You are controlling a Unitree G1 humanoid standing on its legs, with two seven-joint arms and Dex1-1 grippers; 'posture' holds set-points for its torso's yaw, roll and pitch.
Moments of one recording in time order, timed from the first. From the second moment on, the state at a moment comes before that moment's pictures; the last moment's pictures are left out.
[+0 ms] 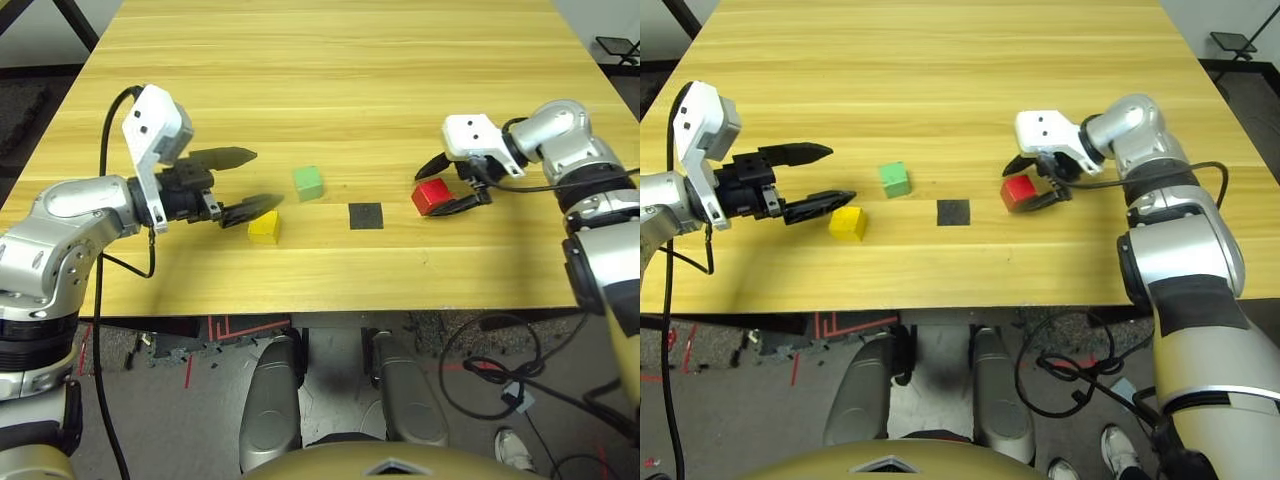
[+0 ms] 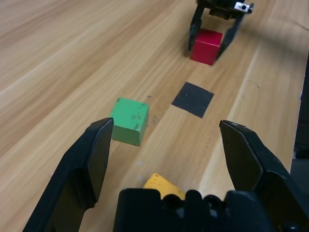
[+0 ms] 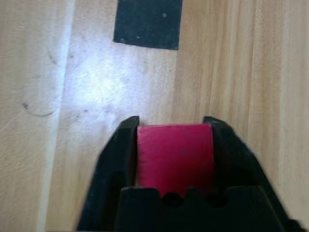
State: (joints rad) left arm -0.45 0.84 0.08 -0.35 -0.61 0.71 -0.90; right arm -1.25 -0.57 0.29 1.24 -0.22 -0.45 1.51
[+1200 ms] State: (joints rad) left arm -0.51 0.75 0.00 -0.31 -0.55 0.69 -0.89; right arm -1.02 -0.47 0.41 0.29 -0.16 0.44 1.51
